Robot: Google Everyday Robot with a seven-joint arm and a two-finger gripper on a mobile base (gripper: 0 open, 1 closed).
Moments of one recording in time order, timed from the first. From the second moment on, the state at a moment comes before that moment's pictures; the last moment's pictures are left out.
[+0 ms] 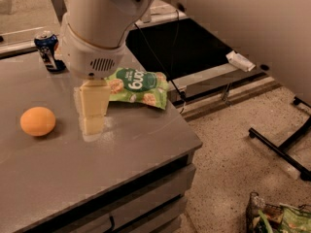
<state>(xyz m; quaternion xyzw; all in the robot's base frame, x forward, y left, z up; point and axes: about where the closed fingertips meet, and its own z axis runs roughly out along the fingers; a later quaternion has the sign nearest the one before) 0.433 0.146 0.962 -0.84 0.48 0.09 0.24</state>
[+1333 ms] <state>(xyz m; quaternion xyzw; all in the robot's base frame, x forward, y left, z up) 0.514 0.183 0.882 -0.85 0.47 0.13 0.21</state>
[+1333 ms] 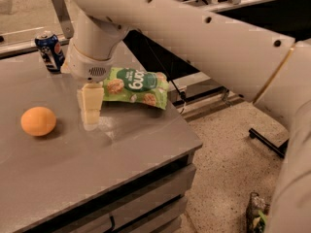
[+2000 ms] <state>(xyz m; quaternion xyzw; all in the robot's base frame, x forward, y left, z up) 0.538 0.223 0.860 -0.85 0.46 0.15 0.21</state>
